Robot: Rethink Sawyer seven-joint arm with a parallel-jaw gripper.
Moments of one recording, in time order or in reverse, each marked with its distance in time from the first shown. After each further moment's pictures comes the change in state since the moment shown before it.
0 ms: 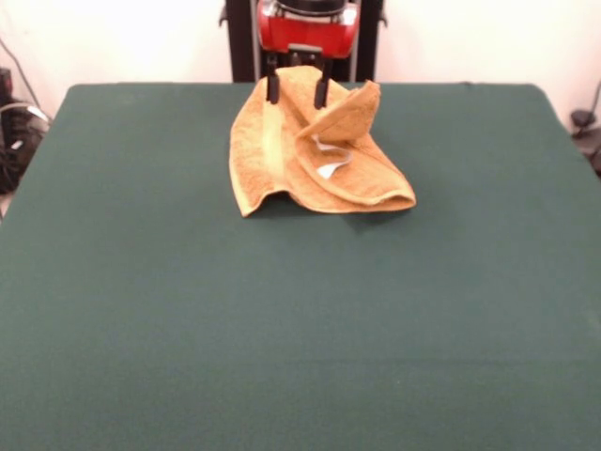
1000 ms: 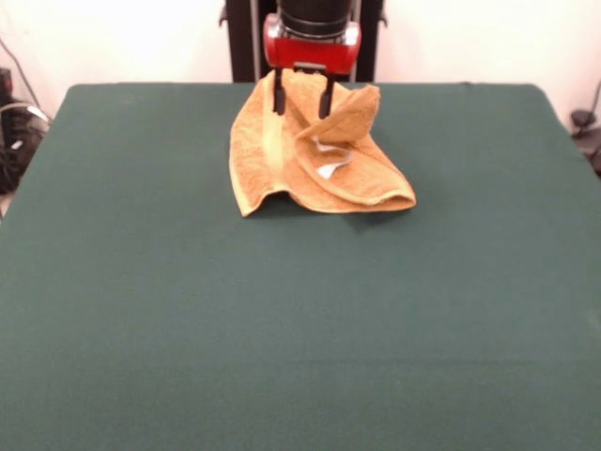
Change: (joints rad) arm 0.001 0.074 0.000 0.000 0.000 0.000 0.000
